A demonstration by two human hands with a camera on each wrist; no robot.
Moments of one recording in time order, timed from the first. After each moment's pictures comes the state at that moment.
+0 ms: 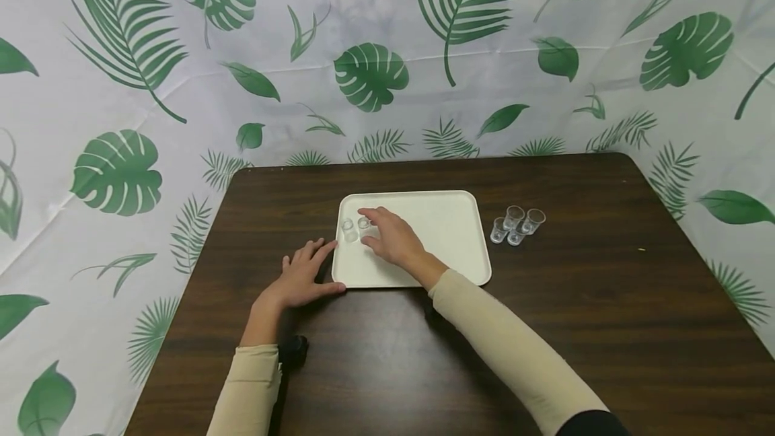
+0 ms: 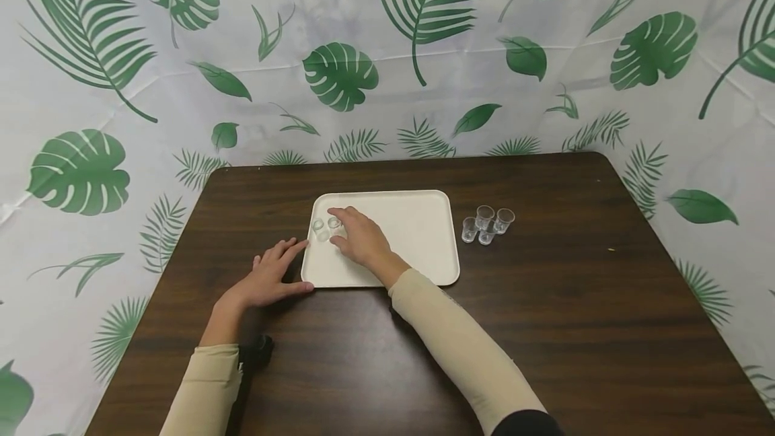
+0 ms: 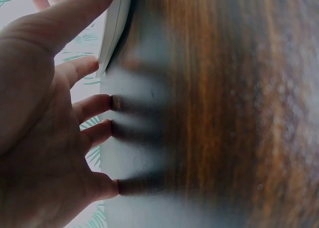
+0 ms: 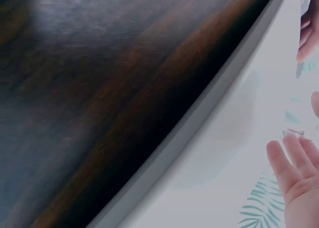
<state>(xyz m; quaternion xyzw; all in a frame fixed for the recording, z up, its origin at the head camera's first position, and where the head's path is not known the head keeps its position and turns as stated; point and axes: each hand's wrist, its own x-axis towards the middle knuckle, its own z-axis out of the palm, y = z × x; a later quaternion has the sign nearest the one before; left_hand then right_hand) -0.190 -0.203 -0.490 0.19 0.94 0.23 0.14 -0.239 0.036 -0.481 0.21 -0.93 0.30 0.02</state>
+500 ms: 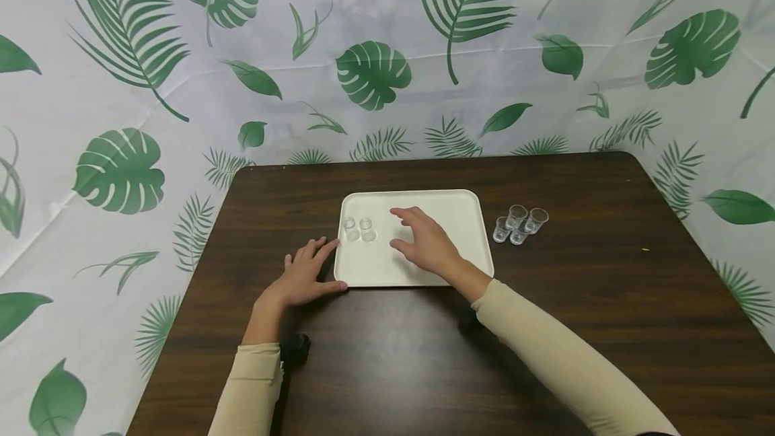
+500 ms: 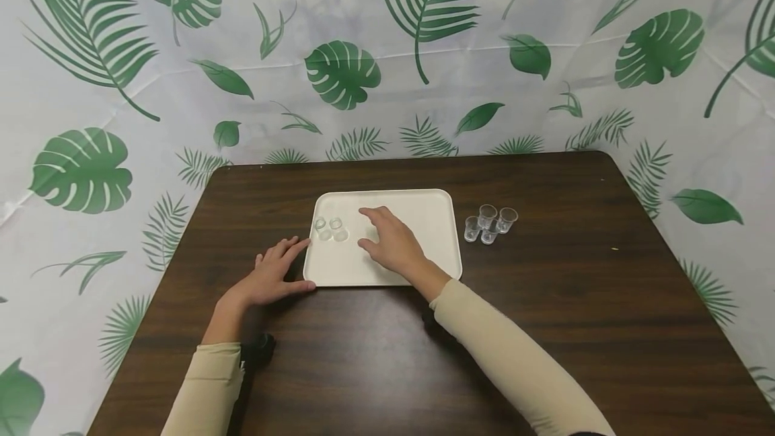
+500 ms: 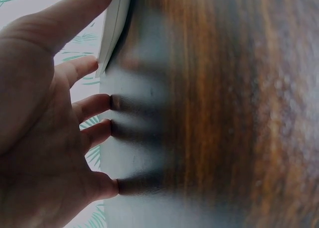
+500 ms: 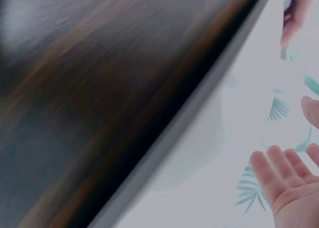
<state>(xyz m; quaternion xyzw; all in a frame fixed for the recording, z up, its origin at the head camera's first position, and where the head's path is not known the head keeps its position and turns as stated) -0.191 -0.204 -0.493 0.19 0.94 0.24 0.13 -0.214 0.087 -0.468 0.19 -0.91 0.36 0.02</state>
